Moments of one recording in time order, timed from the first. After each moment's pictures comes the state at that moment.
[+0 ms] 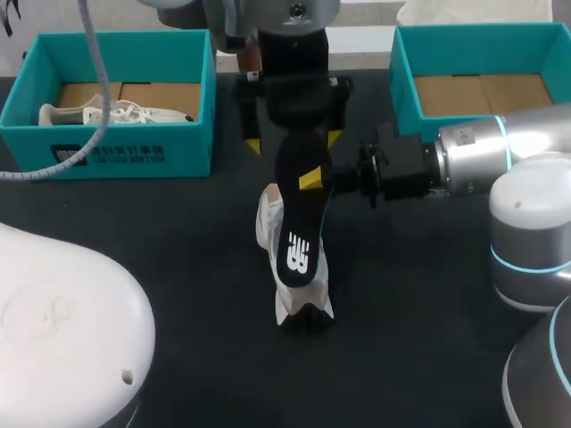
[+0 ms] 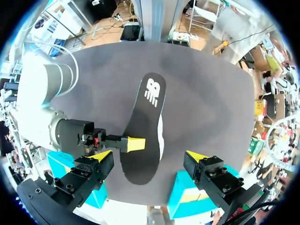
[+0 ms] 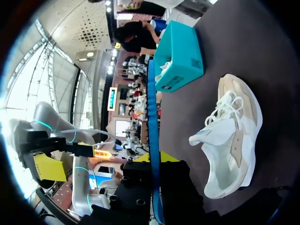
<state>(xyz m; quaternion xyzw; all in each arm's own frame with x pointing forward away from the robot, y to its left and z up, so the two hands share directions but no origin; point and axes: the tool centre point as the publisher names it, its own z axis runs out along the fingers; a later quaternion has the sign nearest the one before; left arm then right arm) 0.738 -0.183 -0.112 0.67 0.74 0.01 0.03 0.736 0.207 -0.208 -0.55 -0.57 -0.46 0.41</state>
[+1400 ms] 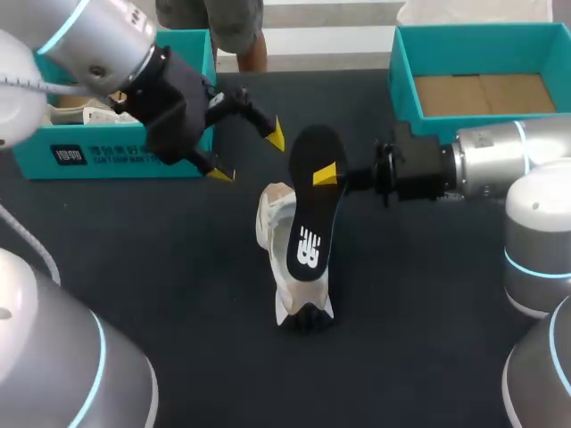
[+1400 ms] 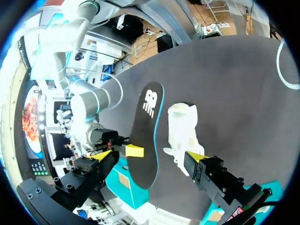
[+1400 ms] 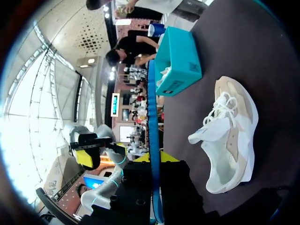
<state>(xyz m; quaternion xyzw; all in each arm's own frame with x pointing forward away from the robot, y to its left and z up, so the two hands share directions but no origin) 0.725 -0.136 -0.127 0.67 0.65 -0.26 0.25 0.737 0.187 -0.198 -0.56 -0.53 -0.47 0.43</state>
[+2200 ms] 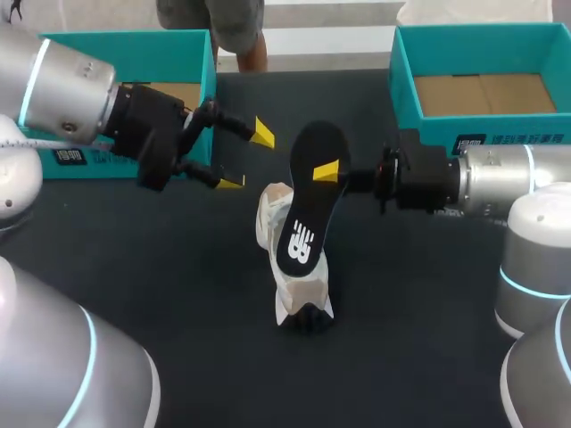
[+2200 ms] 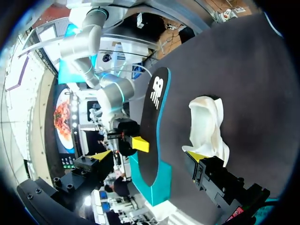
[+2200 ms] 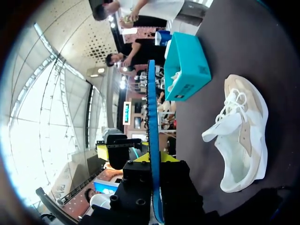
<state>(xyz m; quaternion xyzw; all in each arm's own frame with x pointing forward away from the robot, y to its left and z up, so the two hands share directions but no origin) 0.732 -0.136 -0.139 0.62 0.60 -0.36 0.37 0.729 0.189 -0.181 -0.55 -0.48 -0.52 0.44</state>
